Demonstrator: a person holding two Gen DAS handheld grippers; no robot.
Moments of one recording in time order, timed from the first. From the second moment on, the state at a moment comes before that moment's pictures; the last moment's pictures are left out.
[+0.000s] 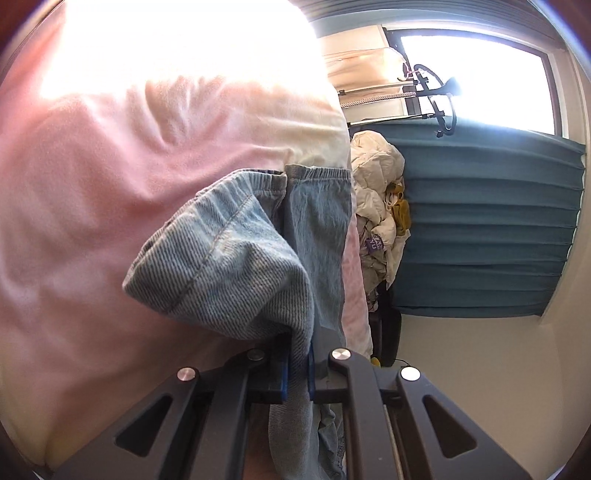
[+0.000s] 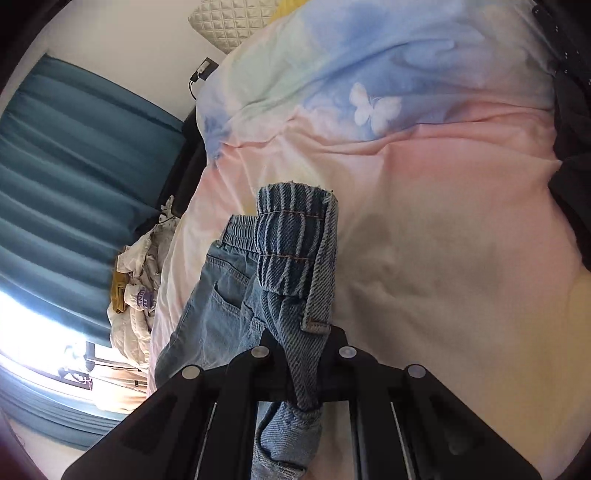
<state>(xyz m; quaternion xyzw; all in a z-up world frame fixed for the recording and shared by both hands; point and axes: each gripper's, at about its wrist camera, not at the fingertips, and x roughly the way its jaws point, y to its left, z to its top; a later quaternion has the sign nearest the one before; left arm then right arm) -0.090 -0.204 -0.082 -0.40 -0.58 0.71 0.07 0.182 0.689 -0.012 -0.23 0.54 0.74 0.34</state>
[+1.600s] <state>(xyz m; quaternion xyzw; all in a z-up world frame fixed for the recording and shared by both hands) -0.251 -0.126 -0.103 -0.49 -0.44 0.75 0.09 -0.008 0.755 -0.039 -0.33 0.46 0.77 0.29</state>
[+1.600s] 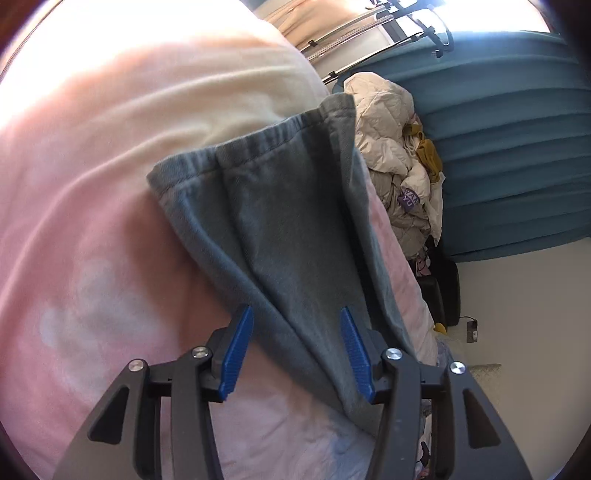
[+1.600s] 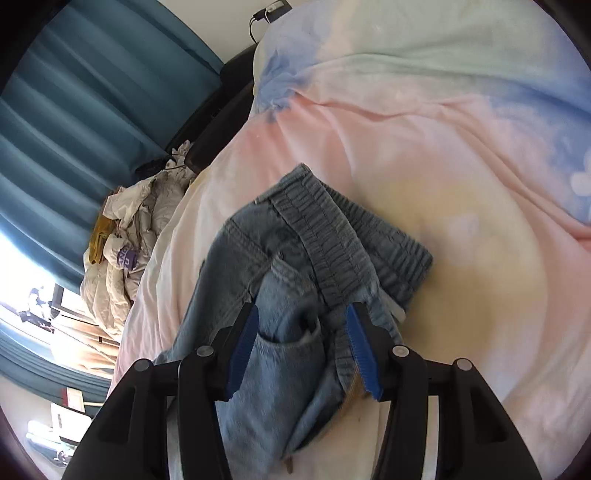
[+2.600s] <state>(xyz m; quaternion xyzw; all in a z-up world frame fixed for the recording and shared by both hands) -0.264 -0.050 -0.105 -0.40 -0.43 0.80 0.08 0.001 0.721 -0.061 -0.28 0.48 0.79 0.26</state>
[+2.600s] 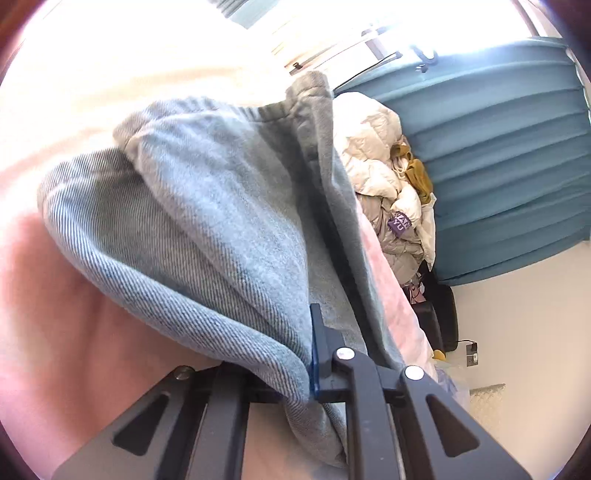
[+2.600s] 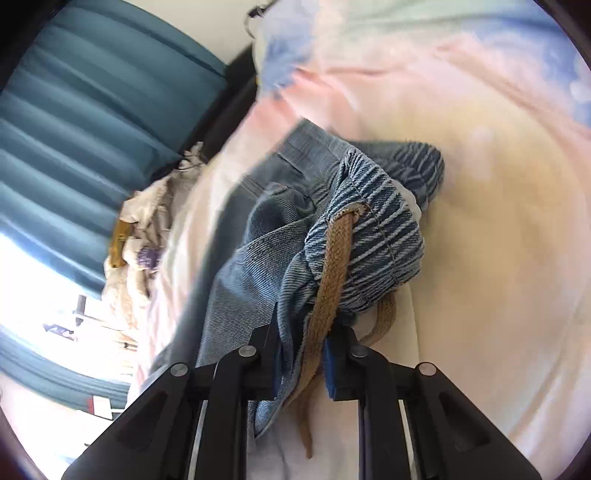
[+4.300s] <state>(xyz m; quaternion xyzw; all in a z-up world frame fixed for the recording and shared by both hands) -0.070 -0.109 -0.047 -0.42 -0.25 0.87 -0.02 -0.063 0.298 0.016 -0.35 0.16 0.92 -0.01</state>
